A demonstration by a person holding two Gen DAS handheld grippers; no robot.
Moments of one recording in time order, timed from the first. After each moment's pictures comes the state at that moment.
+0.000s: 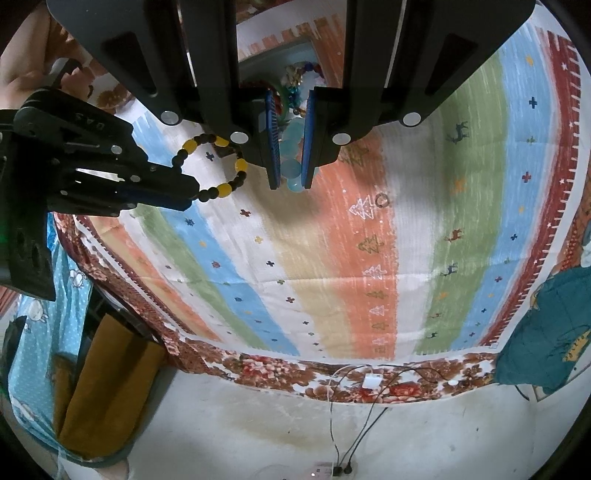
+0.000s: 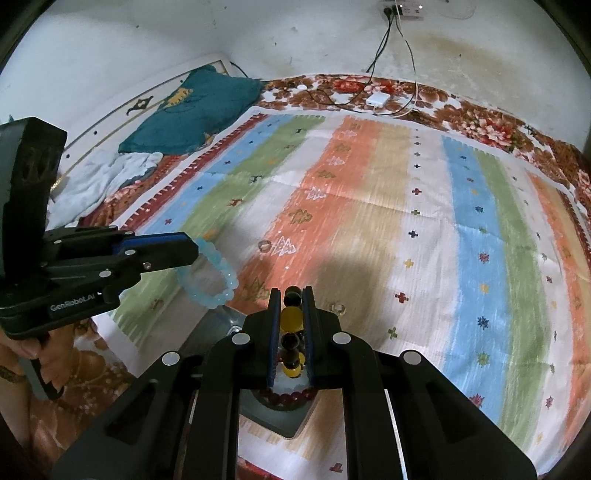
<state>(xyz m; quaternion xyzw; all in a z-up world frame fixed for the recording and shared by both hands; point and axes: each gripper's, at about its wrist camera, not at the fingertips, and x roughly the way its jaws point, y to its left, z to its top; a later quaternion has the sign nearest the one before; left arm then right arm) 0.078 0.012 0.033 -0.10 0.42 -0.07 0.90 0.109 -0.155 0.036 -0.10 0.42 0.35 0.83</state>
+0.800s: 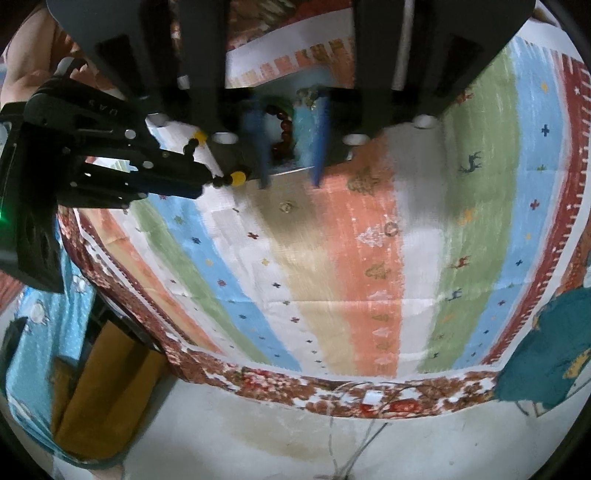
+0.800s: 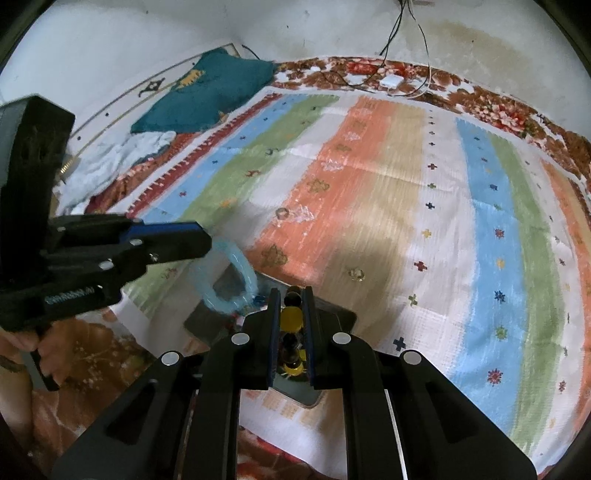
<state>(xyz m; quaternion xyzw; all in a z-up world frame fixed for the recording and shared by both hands) 0.064 0.008 0.019 -0.12 0.44 -0.07 0.89 0.091 -0.160 0.017 -0.11 0.45 0.36 0.81</state>
